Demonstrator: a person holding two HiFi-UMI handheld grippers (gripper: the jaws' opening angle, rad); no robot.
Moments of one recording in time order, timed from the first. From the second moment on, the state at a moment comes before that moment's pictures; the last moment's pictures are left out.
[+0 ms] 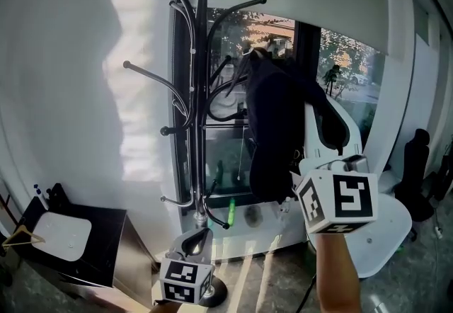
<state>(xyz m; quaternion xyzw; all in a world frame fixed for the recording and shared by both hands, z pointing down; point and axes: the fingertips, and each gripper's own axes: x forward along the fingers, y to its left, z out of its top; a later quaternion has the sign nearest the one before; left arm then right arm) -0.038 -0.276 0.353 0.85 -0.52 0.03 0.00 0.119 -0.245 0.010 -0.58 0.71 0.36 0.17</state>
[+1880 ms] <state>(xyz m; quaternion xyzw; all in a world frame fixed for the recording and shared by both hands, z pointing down) -0.004 -0.170 0.357 0.82 -0.57 0.04 -0.03 0.107 -0.172 0.341 -0.56 0.82 0.10 0.01</state>
